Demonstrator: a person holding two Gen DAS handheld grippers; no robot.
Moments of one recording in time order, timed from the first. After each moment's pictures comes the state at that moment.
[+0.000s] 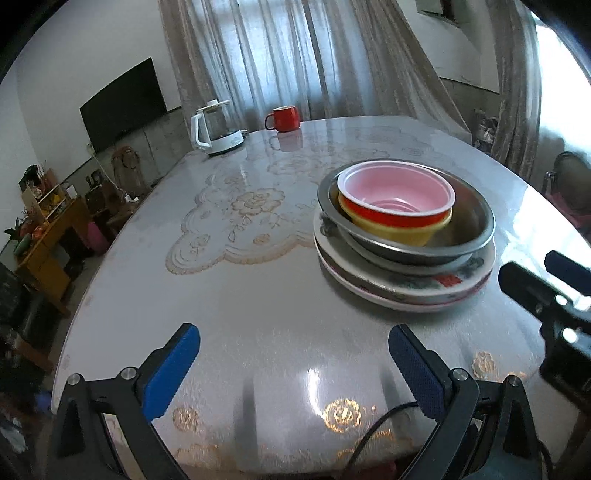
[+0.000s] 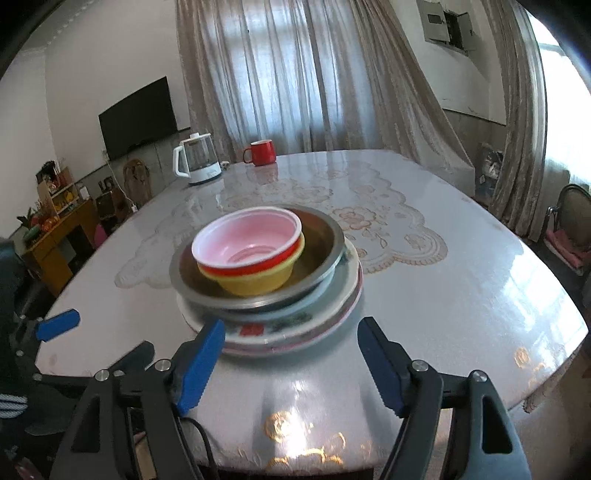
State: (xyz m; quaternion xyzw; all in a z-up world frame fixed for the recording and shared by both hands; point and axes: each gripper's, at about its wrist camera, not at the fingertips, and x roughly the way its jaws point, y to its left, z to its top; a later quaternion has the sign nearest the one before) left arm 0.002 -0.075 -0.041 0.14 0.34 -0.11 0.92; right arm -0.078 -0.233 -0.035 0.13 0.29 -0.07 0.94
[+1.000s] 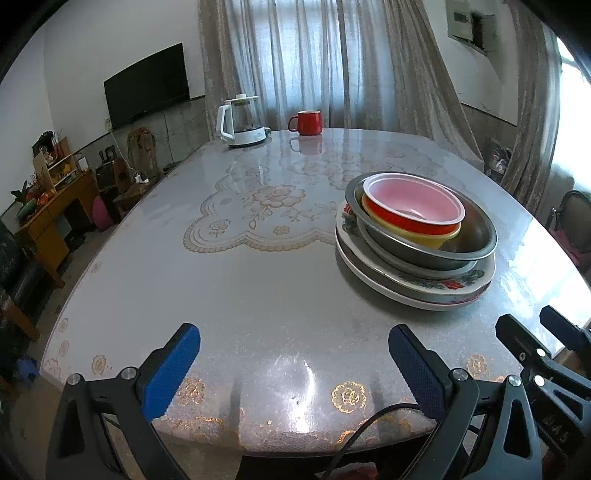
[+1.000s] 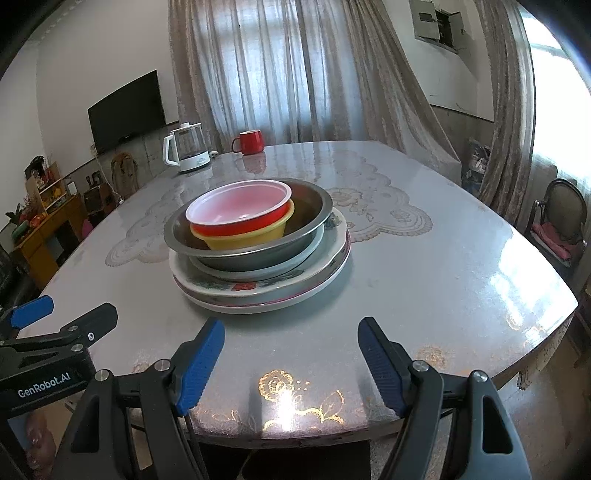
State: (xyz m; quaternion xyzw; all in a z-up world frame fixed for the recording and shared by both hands) left arm -0.011 -0.049 -0.040 0.07 0.34 -0.09 0.93; right arm -0.099 -0.221 -0.053 0.13 0.30 -0.09 0.94
